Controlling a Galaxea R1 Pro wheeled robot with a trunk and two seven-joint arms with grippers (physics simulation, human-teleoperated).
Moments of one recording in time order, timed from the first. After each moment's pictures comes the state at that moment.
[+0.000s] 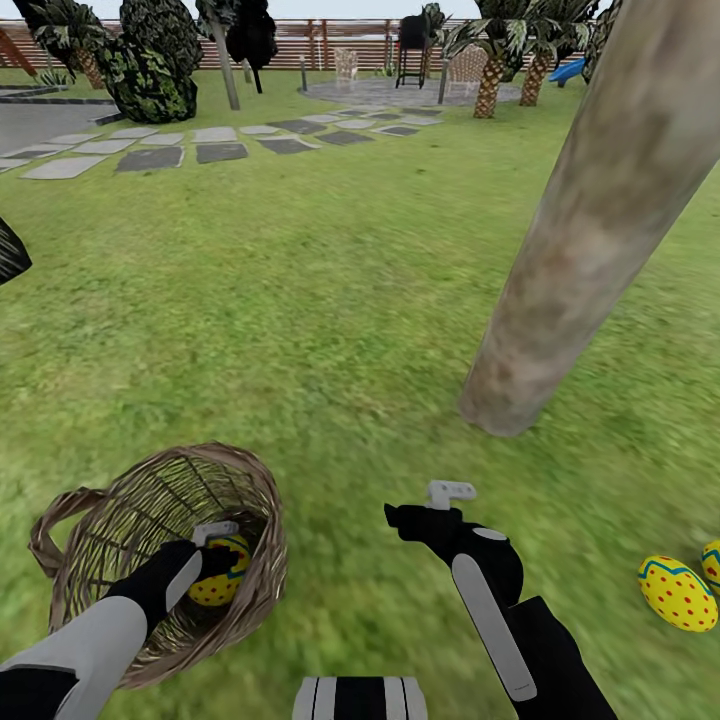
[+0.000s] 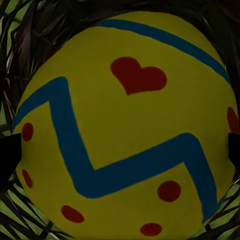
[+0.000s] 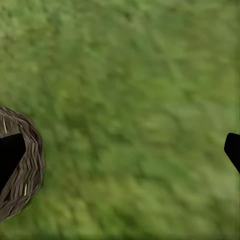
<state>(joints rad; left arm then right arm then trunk) -0.77 0.14 -0.12 -0.32 0.29 0.41 0.08 -0.36 0.06 0.31 -1.59 -0.47 0.81 -0.37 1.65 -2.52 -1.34</state>
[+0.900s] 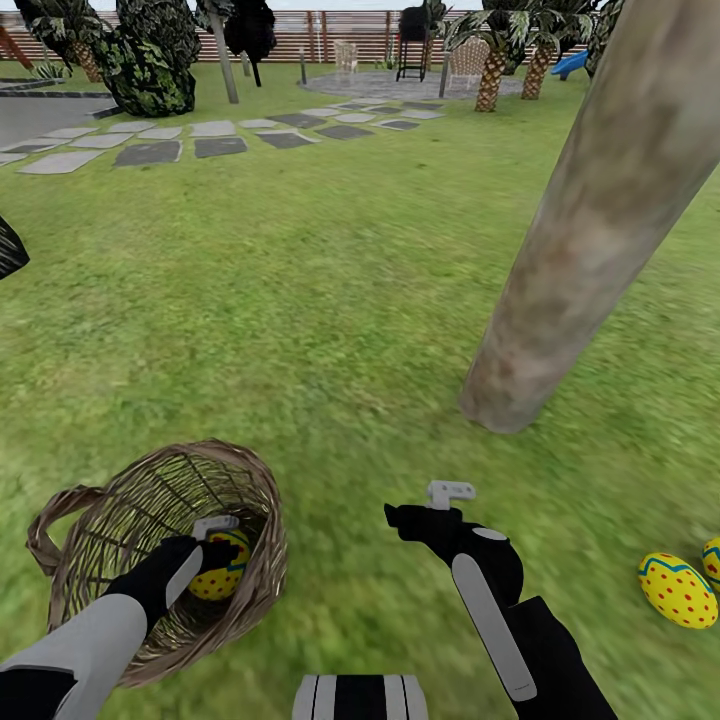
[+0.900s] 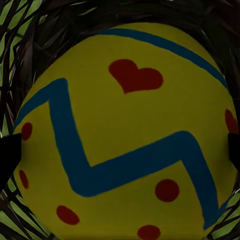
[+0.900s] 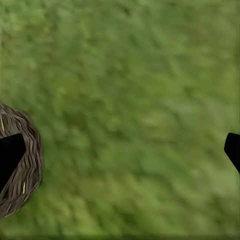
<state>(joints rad) -0.77 0.14 -0.12 -0.35 0.27 0.41 0.08 -0.36 0.06 0.31 -1.59 -0.47 0.81 -0.37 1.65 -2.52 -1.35</state>
